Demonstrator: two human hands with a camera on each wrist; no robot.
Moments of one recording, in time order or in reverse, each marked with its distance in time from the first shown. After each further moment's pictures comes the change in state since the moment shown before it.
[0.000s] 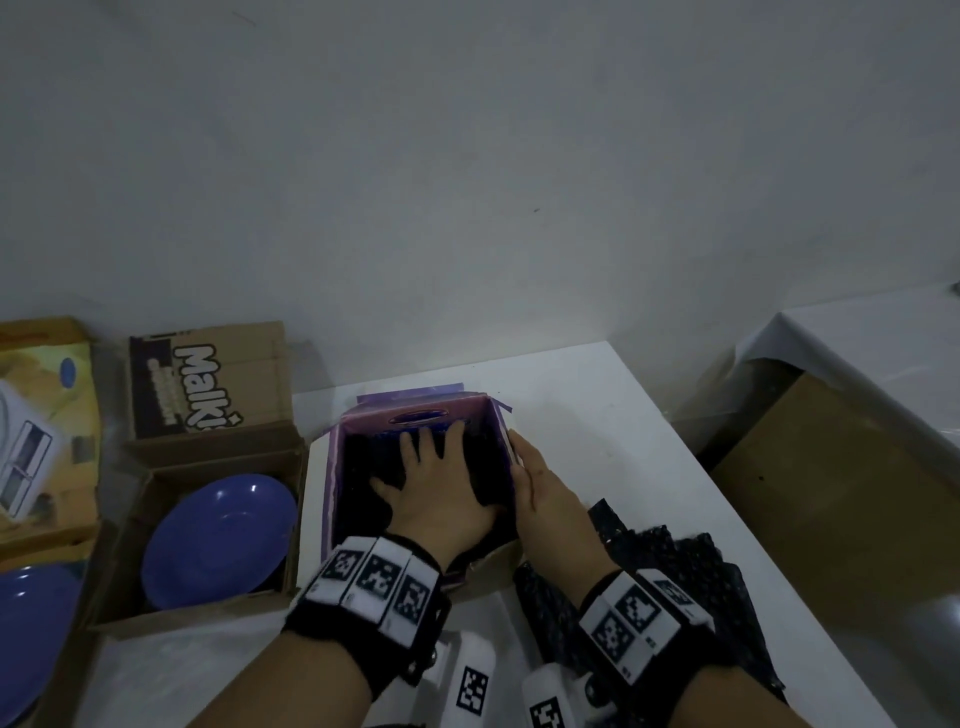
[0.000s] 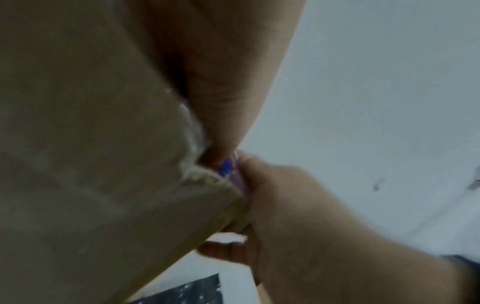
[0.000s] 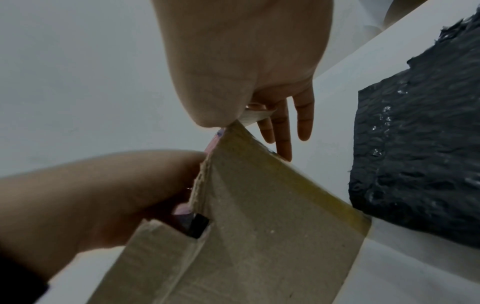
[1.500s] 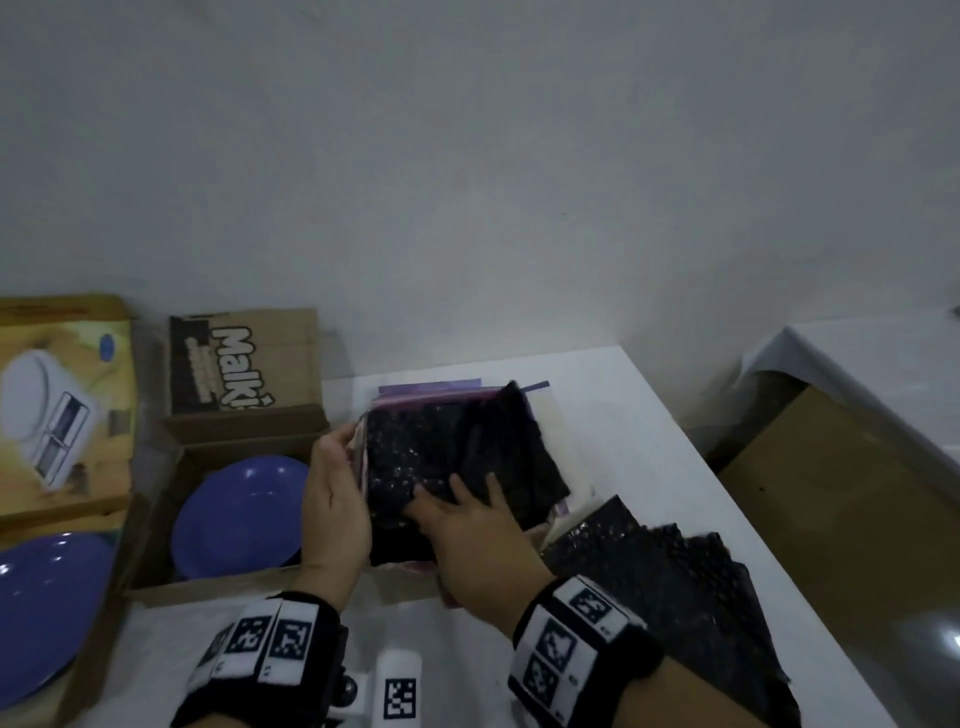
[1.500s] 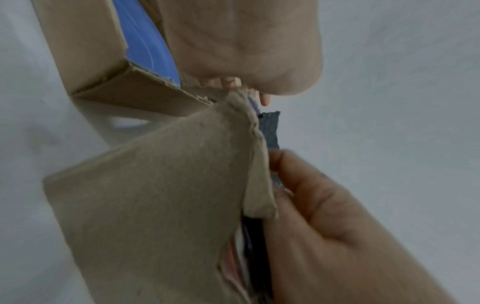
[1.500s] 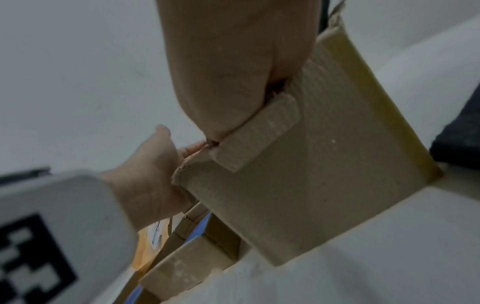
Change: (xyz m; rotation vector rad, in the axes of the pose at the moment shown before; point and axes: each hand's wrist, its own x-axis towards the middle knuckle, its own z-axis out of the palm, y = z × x) left_hand -0.024 -0.102 -0.010 -1.056 0.602 0.056; right_hand -0.025 -0.064 0.049 -0.740 -0.441 -0.372
